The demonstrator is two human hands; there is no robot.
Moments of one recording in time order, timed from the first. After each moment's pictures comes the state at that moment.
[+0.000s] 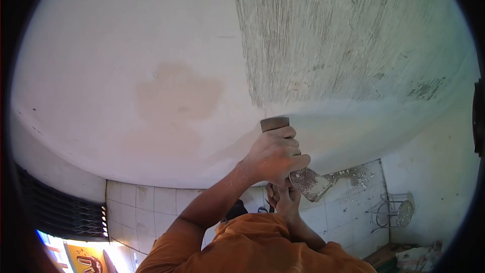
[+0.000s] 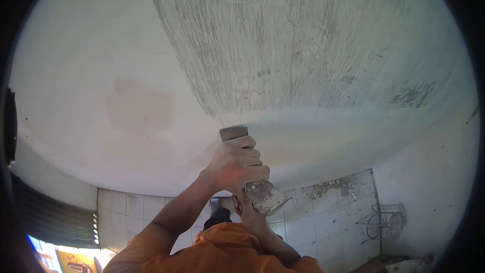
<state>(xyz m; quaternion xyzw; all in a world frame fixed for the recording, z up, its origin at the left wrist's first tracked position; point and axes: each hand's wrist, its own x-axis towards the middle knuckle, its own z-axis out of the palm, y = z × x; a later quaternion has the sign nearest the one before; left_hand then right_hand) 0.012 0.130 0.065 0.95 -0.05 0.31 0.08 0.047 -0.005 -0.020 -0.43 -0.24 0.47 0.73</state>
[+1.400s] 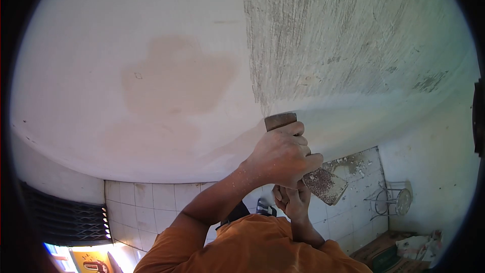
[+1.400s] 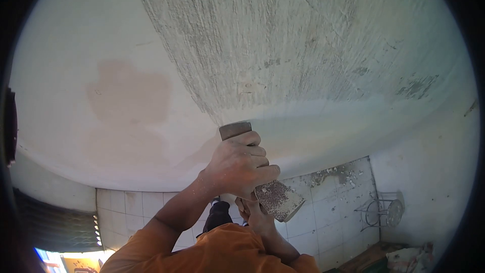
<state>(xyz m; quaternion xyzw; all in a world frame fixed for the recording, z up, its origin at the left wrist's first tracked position) 0.018 0.129 0.070 0.95 -0.04 0.30 0.06 0.055 -0.010 -0.019 -0.40 -0.24 0.49 0.73</state>
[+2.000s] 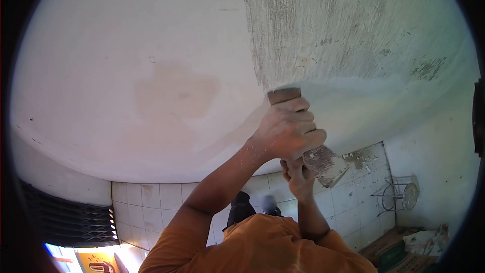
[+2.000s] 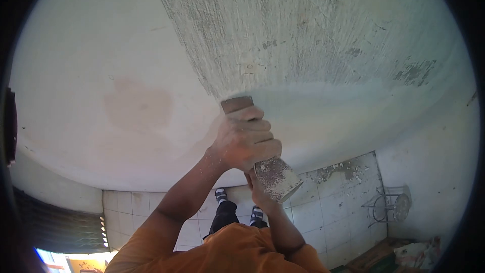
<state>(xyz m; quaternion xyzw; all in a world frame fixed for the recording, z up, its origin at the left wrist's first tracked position) 0.023 0.138 0.068 0.91 -0.10 0.40 0.02 0.056 0.008 -0.057 -0.47 -0.27 0.38 0.75</state>
